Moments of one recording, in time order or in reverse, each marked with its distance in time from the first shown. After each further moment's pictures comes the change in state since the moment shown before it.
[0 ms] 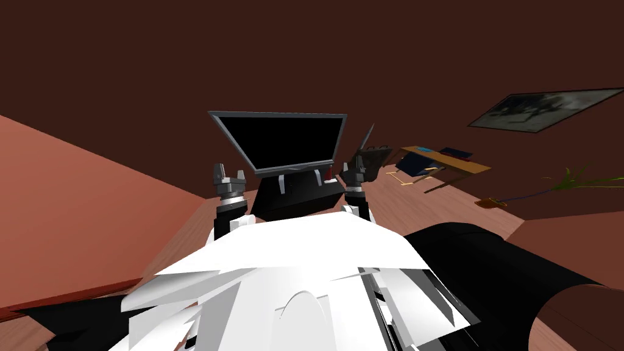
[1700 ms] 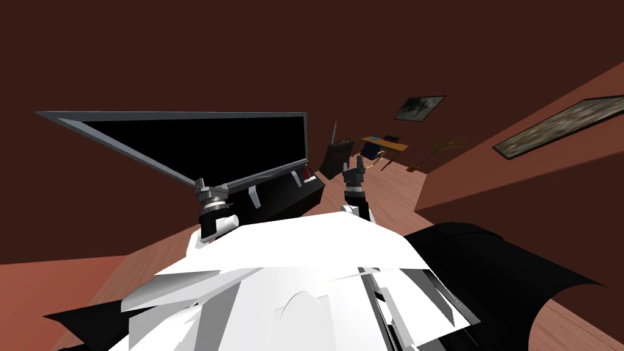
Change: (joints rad) left arm -0.195 0.048 0.373 0.404 -0.077 0.134 0.380; right arm 0.000 0.000 0.000 0.000 0.000 0.000 0.000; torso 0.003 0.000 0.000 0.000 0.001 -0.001
